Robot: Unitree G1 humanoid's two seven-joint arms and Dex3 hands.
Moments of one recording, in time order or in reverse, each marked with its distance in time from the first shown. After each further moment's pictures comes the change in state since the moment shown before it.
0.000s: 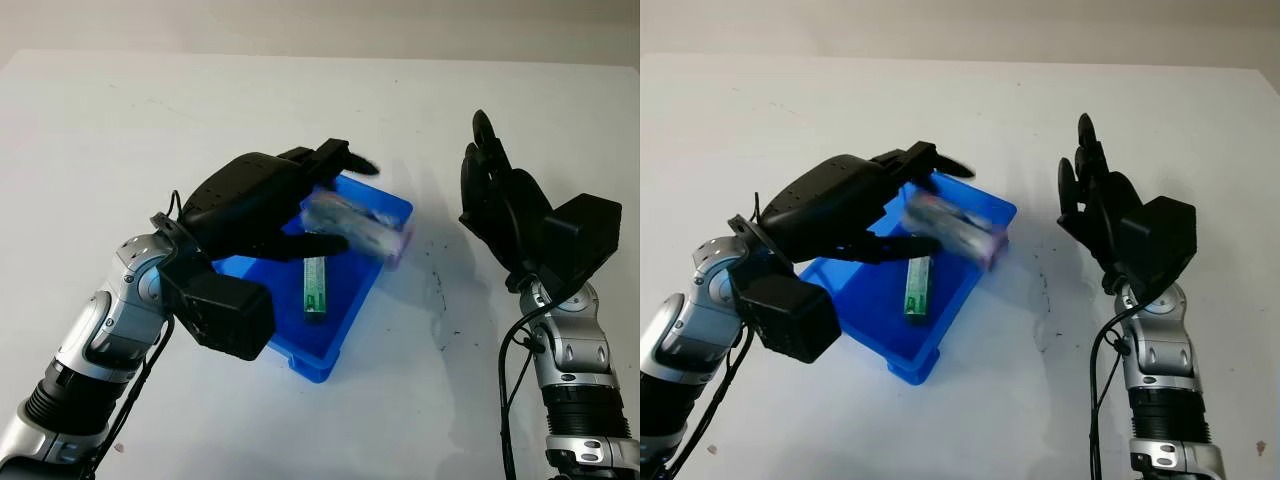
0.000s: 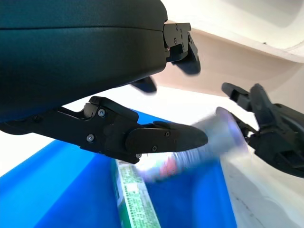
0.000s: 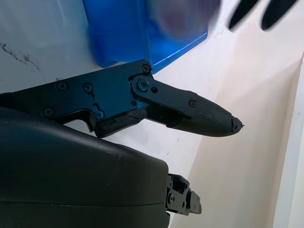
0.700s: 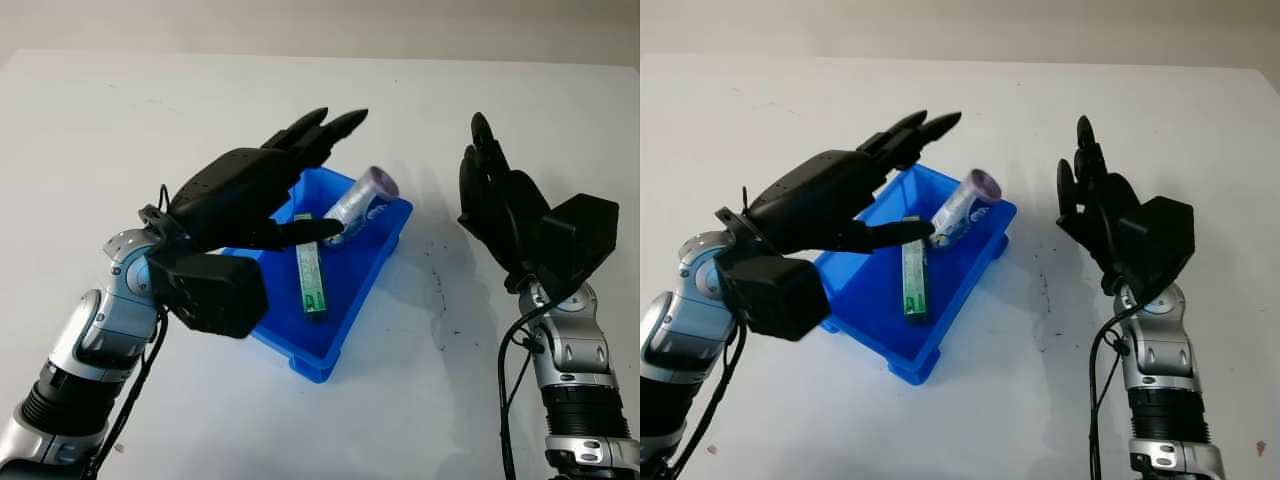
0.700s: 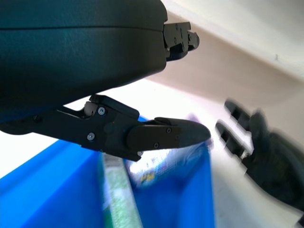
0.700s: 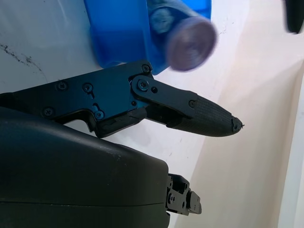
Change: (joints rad) left arm 0.000 -0.053 0.096 -0.043 -0.174 0.142 -0.045; right arm 0.001 0.003 0.003 0.000 -0.001 0.016 -0.005
